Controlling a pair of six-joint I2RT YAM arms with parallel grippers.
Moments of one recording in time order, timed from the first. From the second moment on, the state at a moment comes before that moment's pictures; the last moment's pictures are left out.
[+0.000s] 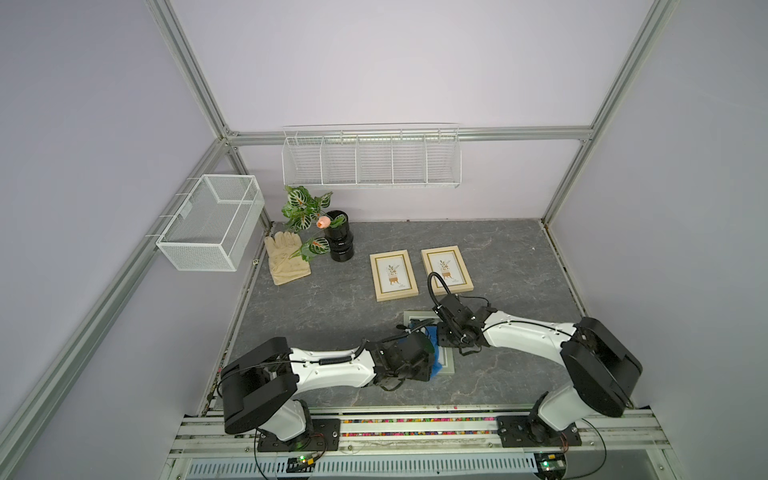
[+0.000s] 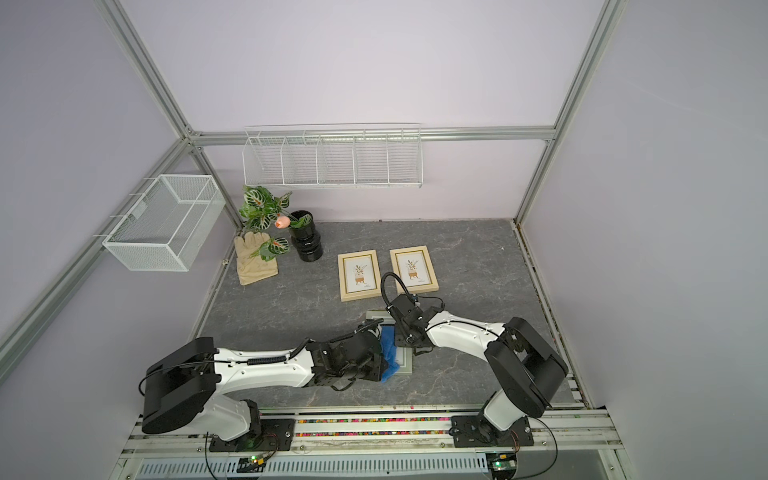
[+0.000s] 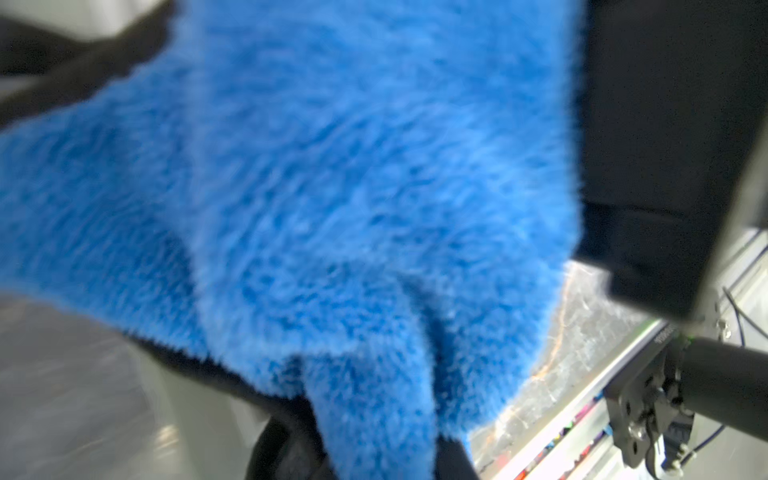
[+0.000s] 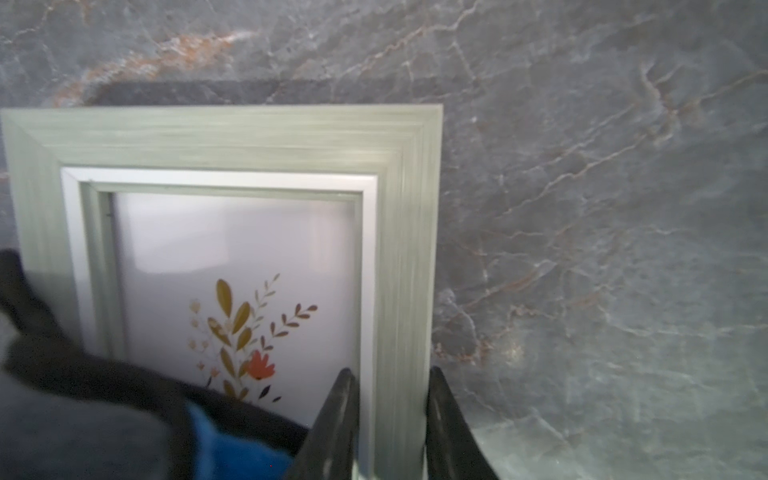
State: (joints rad) left arm -1.19 1.48 0.70 -0.17 -0.05 -0.92; right arm 0.79 1.58 0.83 -0.48 0.12 0.77
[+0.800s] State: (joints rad) left arm -1.11 1.38 0.65 -0.23 -0.04 -0.89; right arm 0.79 1.58 0.83 -0.48 0.13 0.78
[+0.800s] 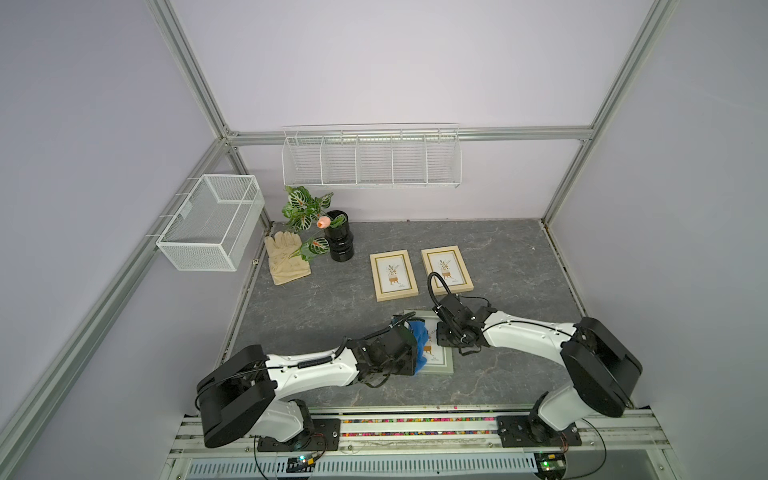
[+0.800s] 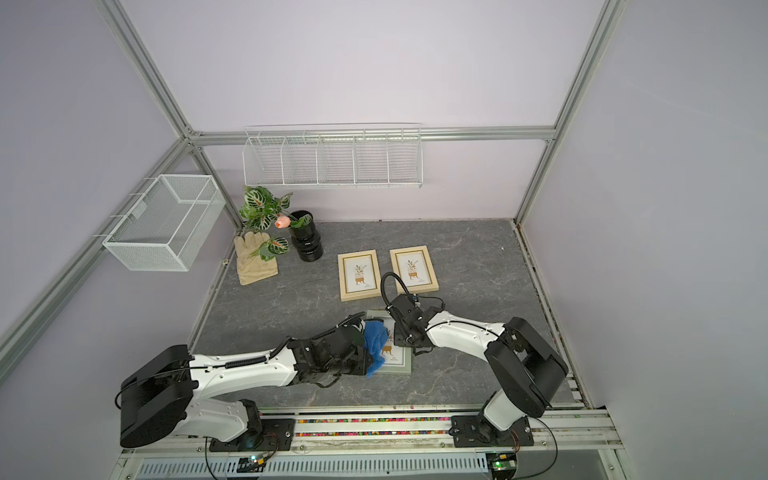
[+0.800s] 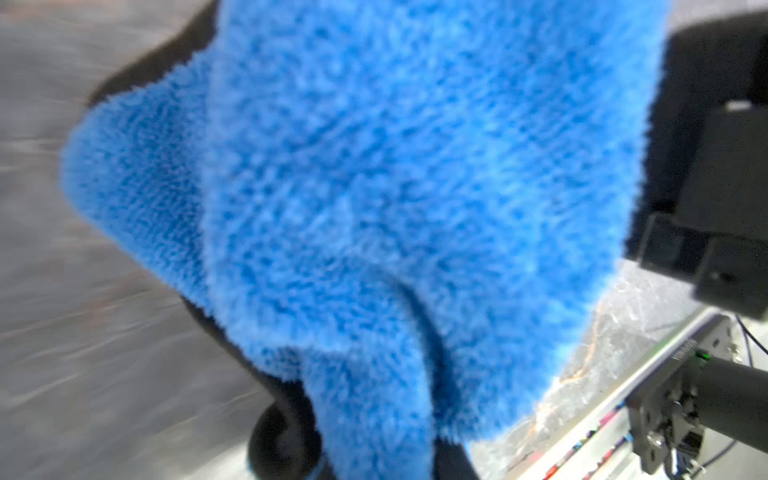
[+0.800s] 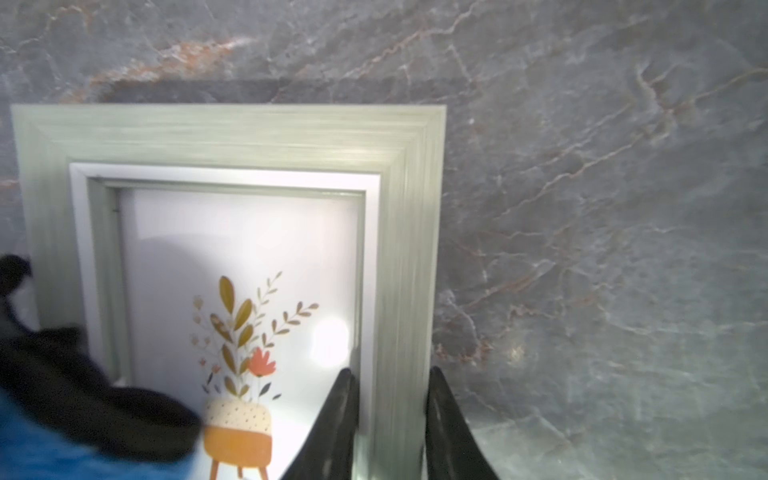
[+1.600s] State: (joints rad) left arm -0.93 1.86 1.12 -0.24 0.05 -0.79; right arm 0.79 1.56 0.81 -0.48 0.16 0.79
